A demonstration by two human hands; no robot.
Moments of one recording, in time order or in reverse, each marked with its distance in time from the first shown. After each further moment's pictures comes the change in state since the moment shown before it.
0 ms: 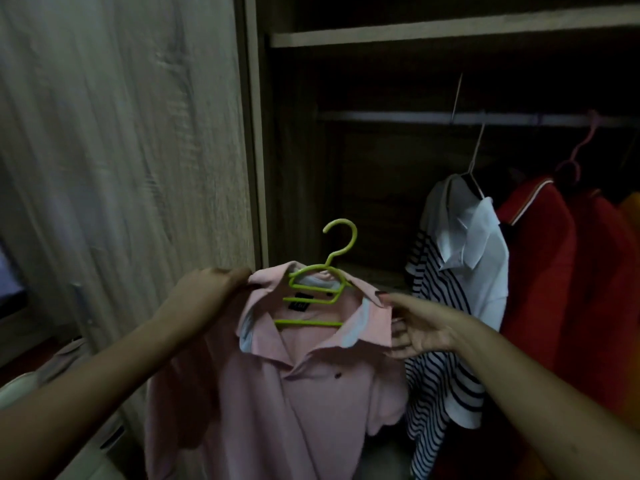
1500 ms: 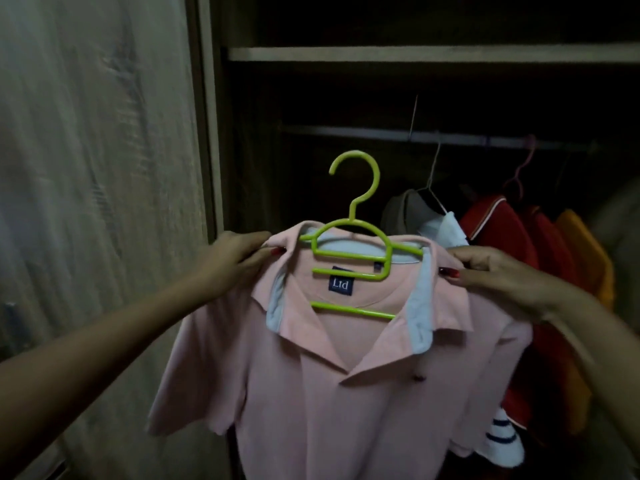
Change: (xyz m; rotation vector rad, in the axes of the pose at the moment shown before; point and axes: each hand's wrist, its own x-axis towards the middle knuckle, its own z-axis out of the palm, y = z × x) left_hand 0.098 0.045 -0.012 -0.572 0.105 0.058; right_hand -0.155 -0.051 -0.069 -0.583 0.024 -0.787
